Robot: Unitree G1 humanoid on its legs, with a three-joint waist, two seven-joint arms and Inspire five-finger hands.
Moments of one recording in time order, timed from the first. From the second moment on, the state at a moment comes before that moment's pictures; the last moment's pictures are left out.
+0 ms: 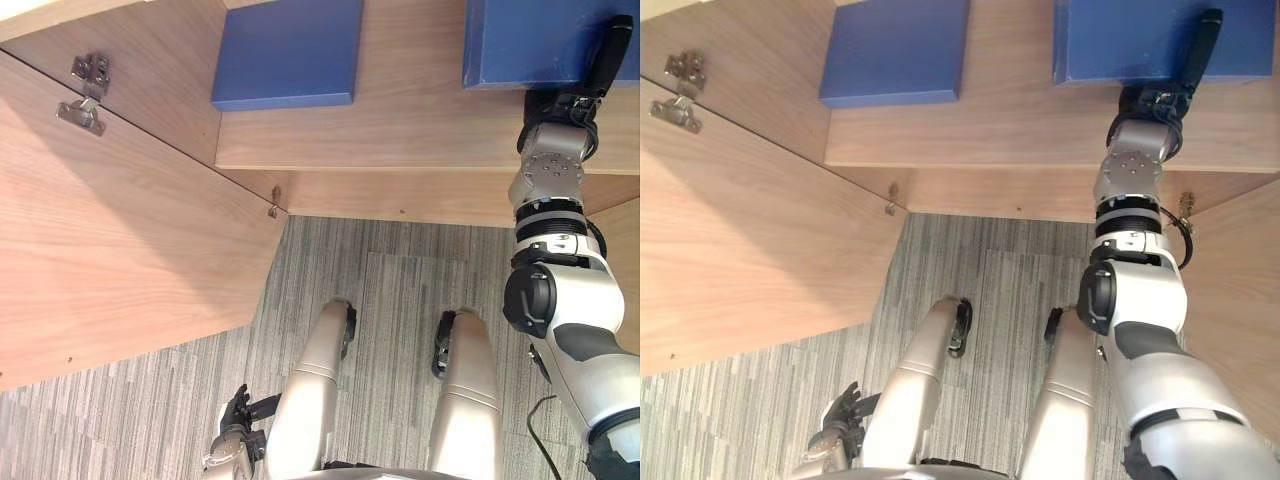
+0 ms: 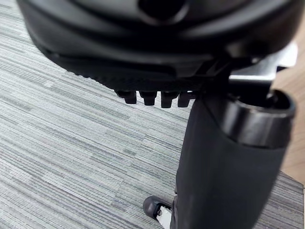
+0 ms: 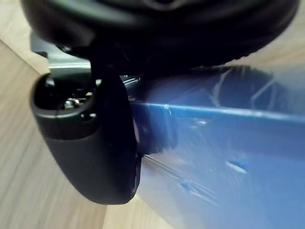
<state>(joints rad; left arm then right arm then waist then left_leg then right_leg) 0.04 -0.01 0.24 0.88 -0.09 0.01 0.10 -1.24 -0.40 -0.33 0.90 1.42 -0.32 -0.30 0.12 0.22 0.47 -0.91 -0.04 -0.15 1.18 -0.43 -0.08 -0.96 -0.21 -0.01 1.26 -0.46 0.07</state>
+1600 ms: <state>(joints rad) 0.07 0.04 0.28 0.72 -0.05 0.01 0.02 -1.28 -0.43 0.30 1.10 -0.08 0.09 0.22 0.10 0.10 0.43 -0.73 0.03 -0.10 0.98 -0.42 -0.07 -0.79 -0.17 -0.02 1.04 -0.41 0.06</state>
